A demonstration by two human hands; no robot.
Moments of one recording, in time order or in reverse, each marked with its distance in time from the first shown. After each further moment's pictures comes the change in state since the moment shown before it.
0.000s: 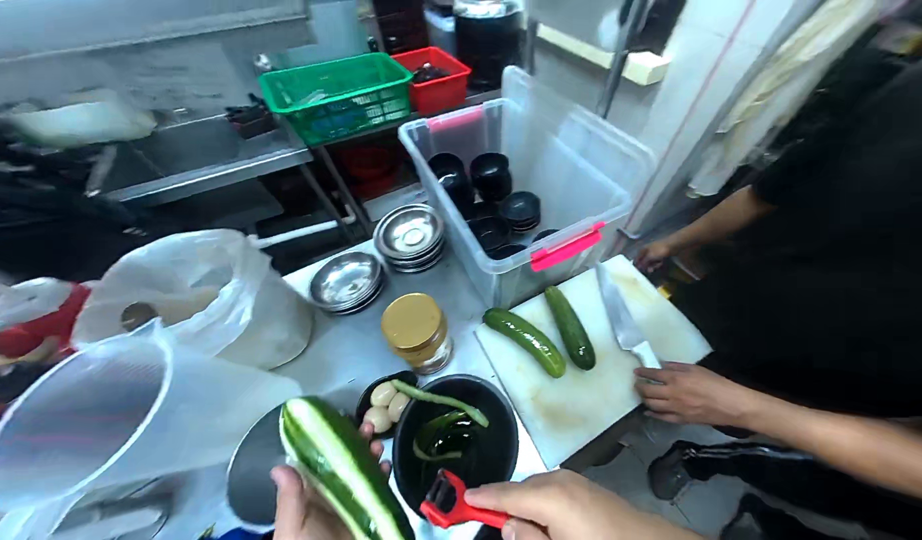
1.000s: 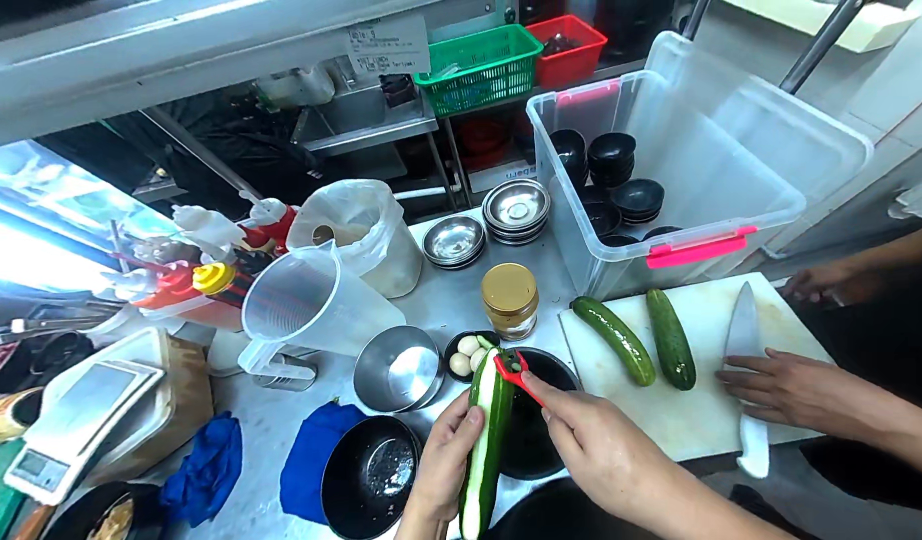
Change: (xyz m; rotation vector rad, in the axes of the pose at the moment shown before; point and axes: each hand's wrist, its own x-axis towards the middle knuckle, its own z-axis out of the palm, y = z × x) left_hand -0.027 -0.024 0.003 0.417 -0.217 0.013; right_hand 0.067 -0.002 -0.008 -0.269 0.052 0.207
